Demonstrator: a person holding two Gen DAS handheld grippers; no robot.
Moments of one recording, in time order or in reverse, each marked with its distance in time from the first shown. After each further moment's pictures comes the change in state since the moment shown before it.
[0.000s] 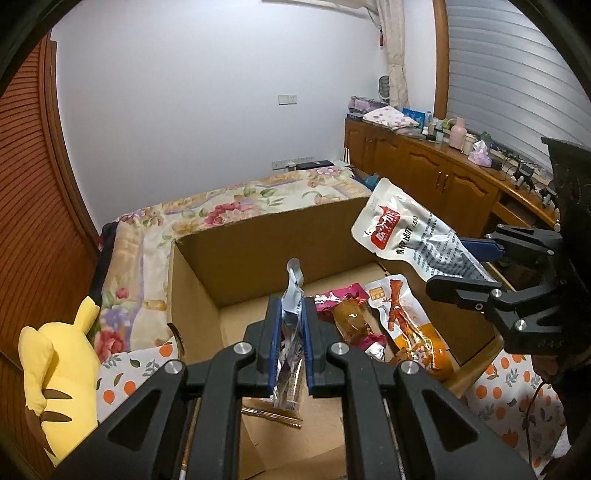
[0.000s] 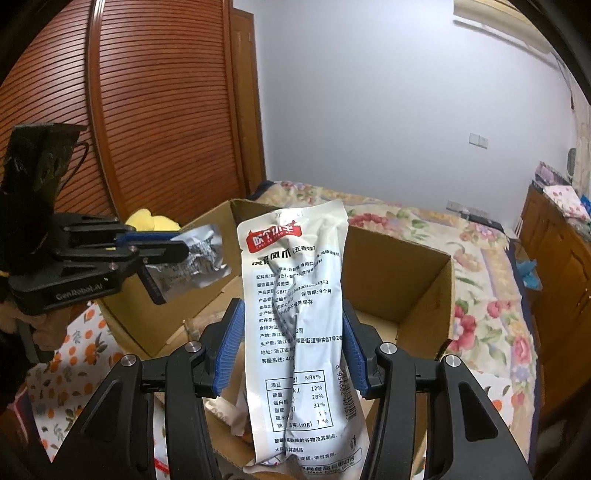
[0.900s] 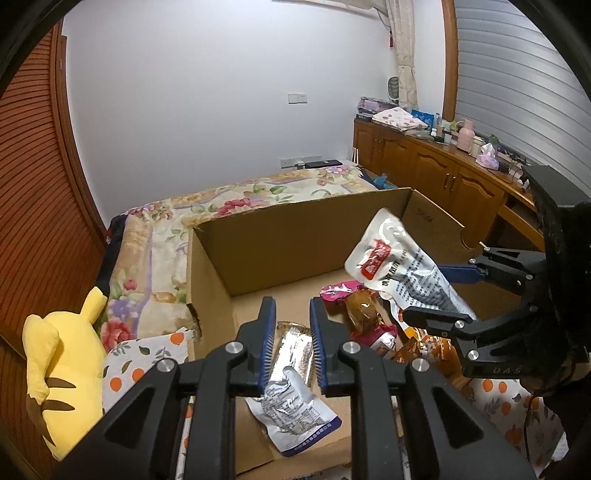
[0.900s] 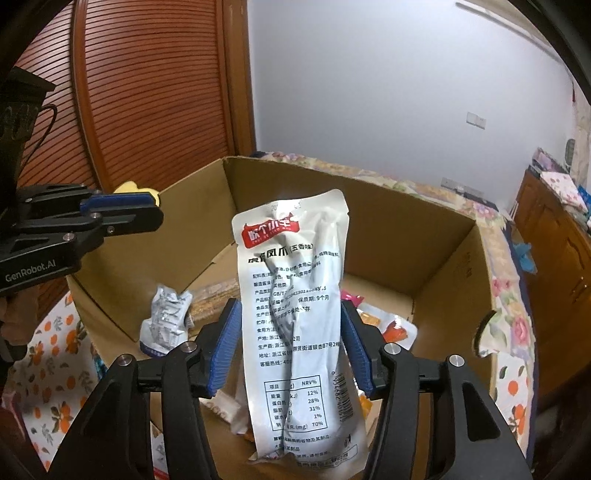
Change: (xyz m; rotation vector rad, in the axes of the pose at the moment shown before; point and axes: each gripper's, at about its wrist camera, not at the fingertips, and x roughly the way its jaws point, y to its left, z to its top) left arm -0.010 0.010 -0.006 -0.027 0.001 0.025; right arm 0.035 0.013 -0.011 0.001 0.112 -0.048
